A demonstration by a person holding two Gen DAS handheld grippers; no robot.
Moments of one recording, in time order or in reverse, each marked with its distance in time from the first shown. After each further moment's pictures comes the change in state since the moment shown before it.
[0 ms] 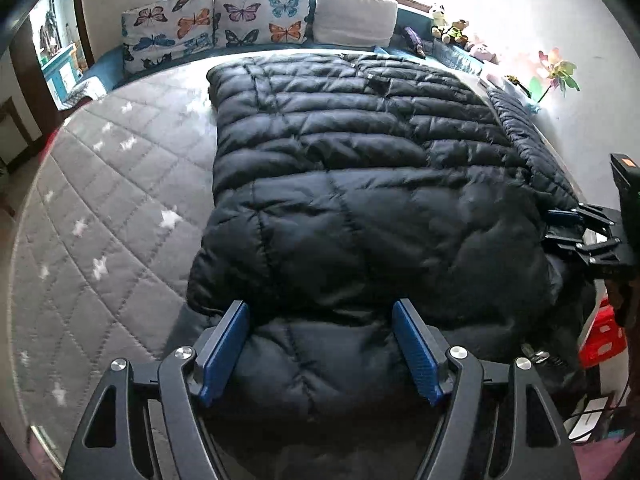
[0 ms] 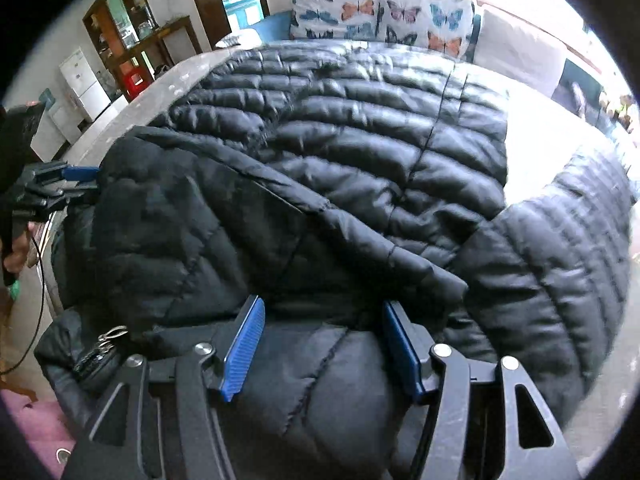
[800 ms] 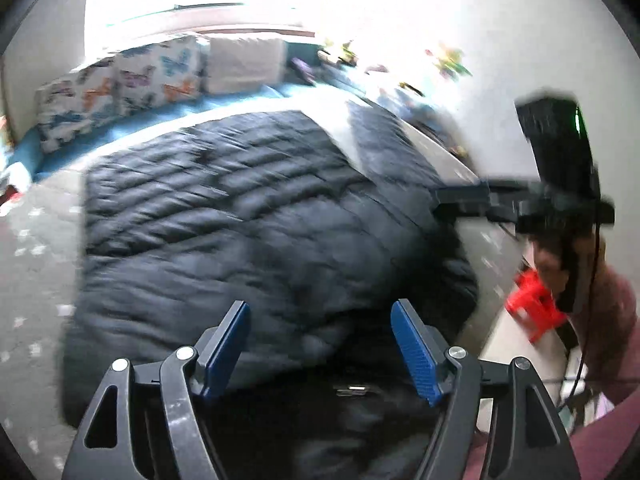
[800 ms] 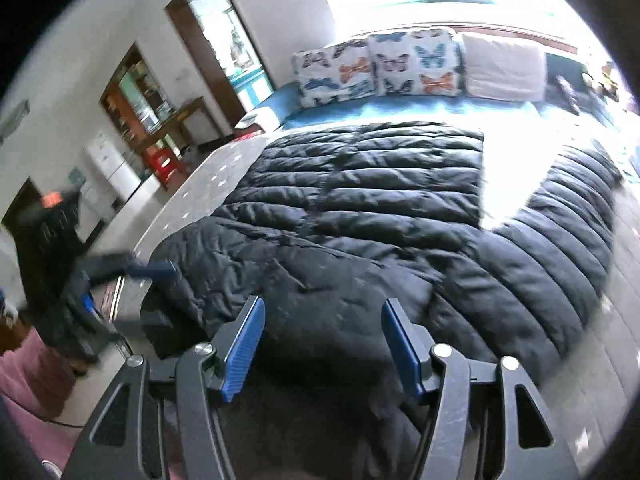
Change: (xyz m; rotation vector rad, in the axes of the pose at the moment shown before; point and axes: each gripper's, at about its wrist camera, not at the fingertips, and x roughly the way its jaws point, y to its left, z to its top) left arm -0.066 -0.124 0.016 0.199 -0.158 -0.218; right arm -0.073 -0.006 0.007 0.135 -0.211 0.173
